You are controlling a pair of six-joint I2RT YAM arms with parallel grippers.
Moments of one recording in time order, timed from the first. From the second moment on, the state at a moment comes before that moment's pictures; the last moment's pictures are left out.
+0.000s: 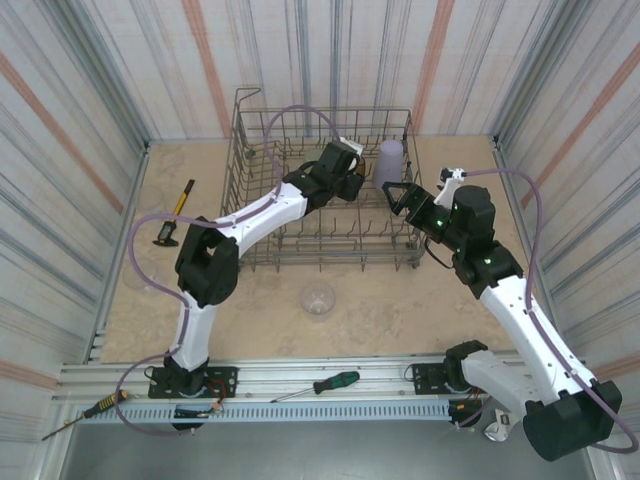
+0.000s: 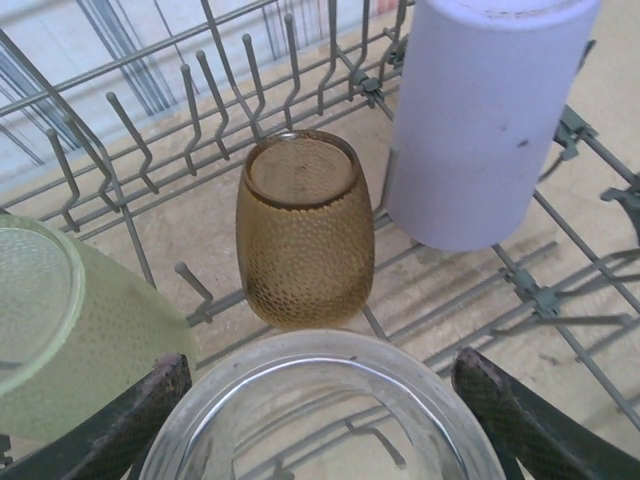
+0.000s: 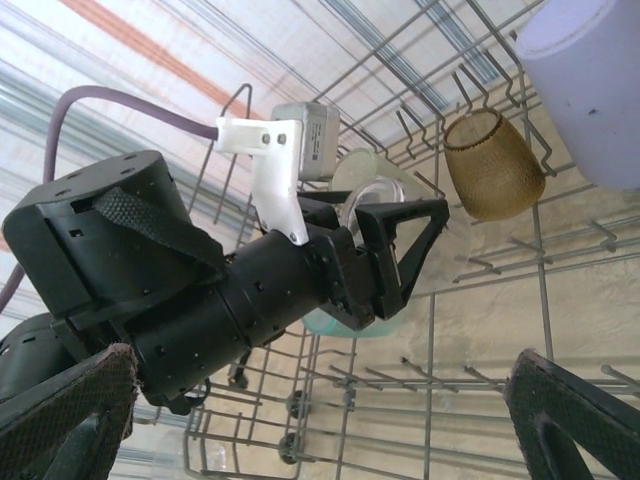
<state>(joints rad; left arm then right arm) -0.73 2.10 1.83 -0.38 -0.25 -0.09 0.32 0.93 0.87 -0.21 -0.25 0.83</state>
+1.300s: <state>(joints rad) -0.73 2.21 1.86 -0.38 -0.29 -0.13 0.32 0.89 0.87 -0.27 -0.23 0.80</state>
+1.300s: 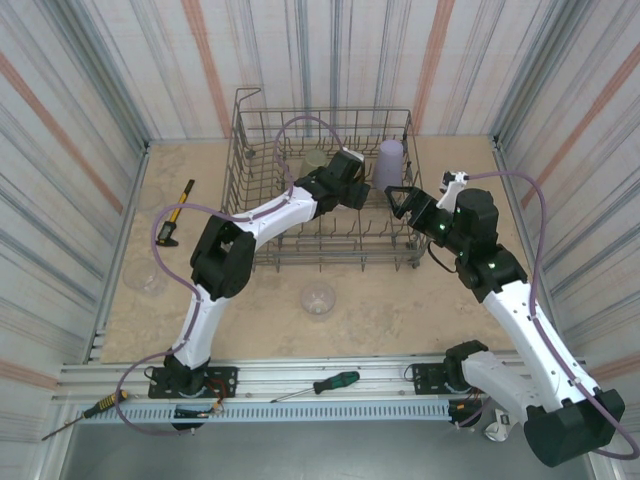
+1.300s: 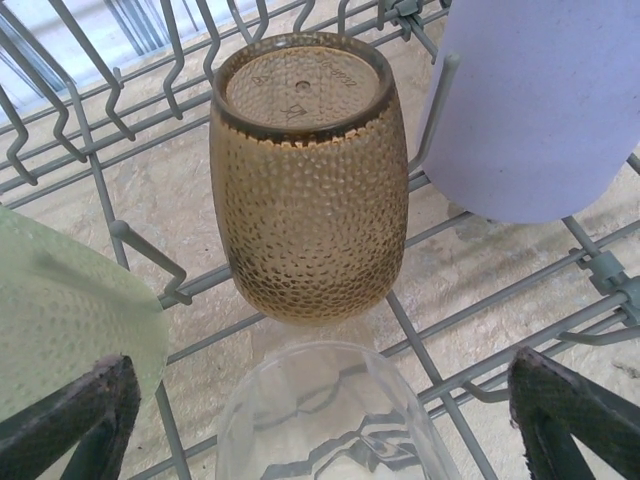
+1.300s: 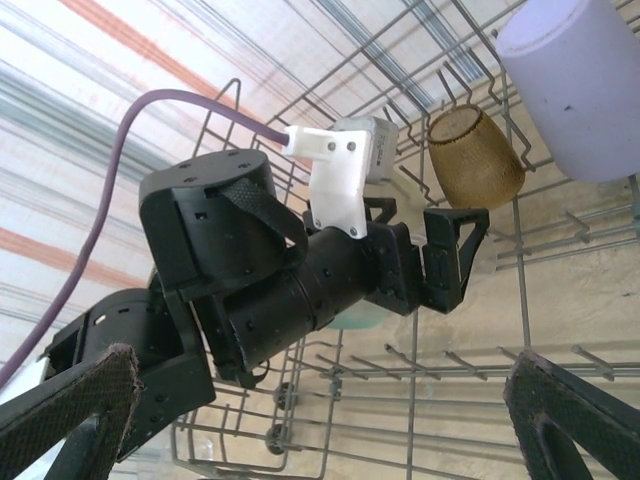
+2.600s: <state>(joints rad) -0.79 1.40 1.44 -0.49 -0.30 -0.16 0.28 0.88 0.85 -0.38 -0.21 0.74</state>
